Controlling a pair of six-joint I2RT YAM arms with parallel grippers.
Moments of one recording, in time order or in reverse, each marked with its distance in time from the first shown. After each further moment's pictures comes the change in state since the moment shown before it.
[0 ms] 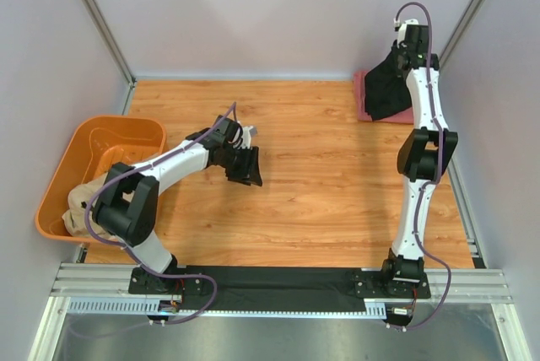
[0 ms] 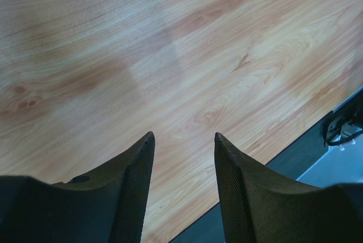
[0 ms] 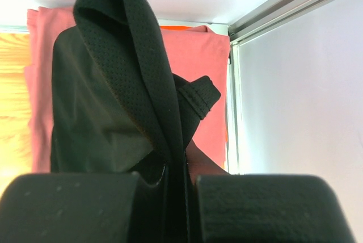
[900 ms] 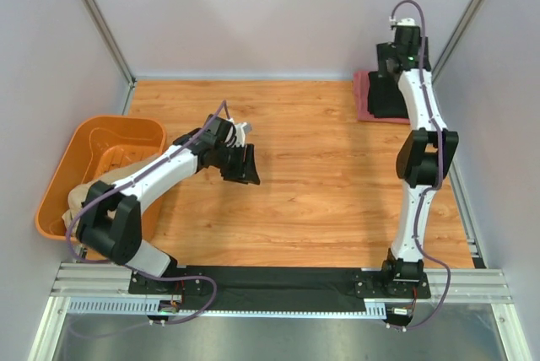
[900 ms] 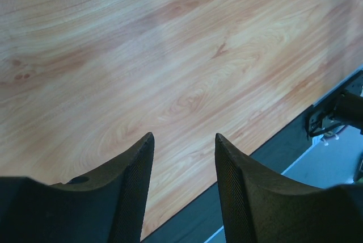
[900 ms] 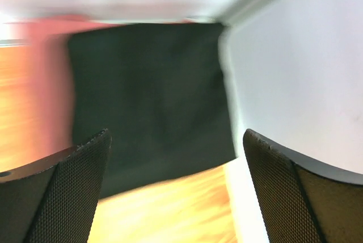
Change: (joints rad) left arm 0.000 -0.106 -0.008 -0.053 0.002 -0.033; right arm 0.003 -0.048 -0.159 0.145 0.147 0.050
